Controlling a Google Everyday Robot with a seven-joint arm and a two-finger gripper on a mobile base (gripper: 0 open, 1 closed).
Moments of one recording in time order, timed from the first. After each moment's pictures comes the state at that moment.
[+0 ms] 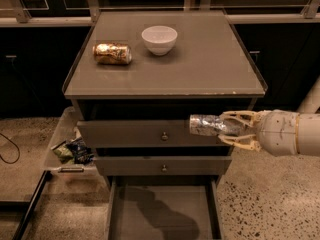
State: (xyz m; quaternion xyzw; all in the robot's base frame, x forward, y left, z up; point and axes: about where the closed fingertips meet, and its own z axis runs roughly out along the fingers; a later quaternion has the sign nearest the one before) arm 0.469 -0.188 0.821 -0.67 0.54 0.03 0.51
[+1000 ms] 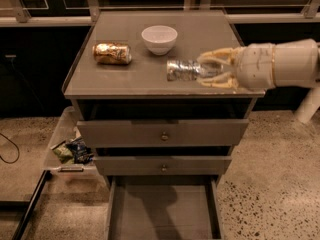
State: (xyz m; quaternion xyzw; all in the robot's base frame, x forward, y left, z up) arm 0.557 -0.137 0.927 -0.69 0.49 0.03 0.54
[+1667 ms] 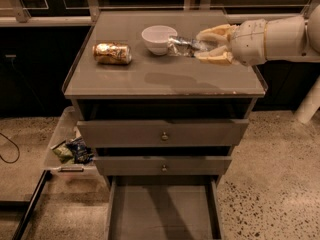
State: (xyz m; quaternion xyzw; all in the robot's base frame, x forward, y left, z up) arm 0.628 -0.140 0.949 -0.64 0.53 0.07 0.56
